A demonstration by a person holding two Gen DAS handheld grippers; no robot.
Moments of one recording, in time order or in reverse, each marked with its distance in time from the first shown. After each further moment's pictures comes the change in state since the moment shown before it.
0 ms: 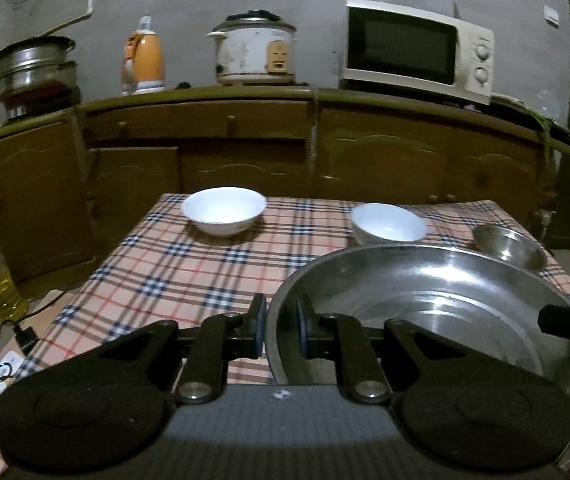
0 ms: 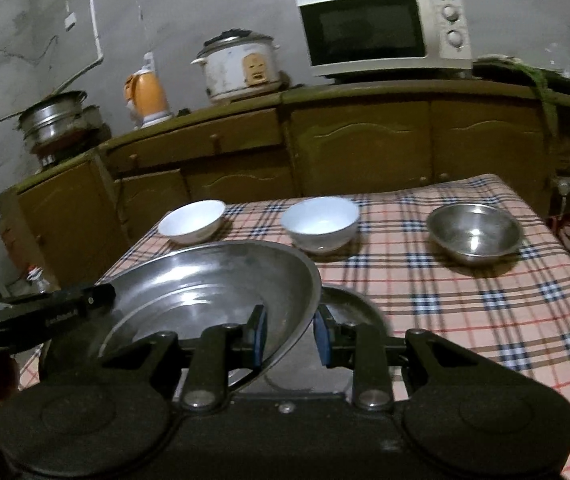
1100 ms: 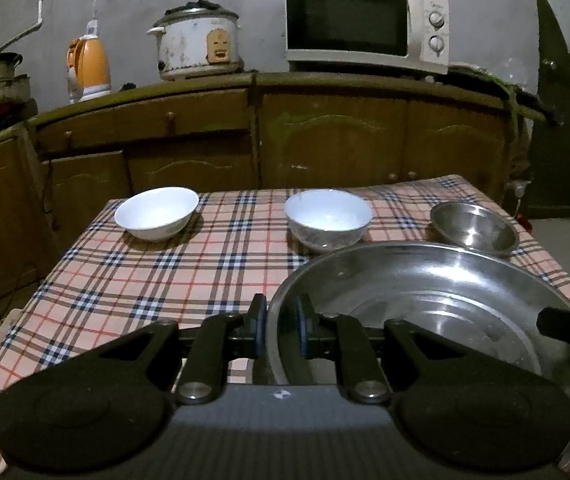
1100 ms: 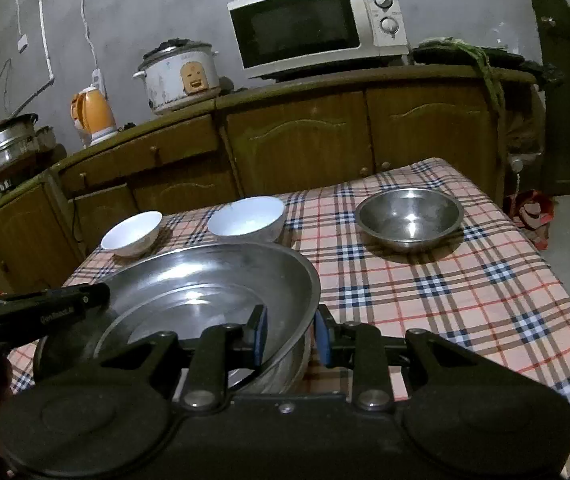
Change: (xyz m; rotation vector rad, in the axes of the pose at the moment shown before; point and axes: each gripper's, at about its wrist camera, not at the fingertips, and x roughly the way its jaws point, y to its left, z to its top) left arm 0.032 -0.060 0.003 0.084 0.038 -0.054; right arm 0.006 -0.061 -0.012 0.084 -0.003 -0.090
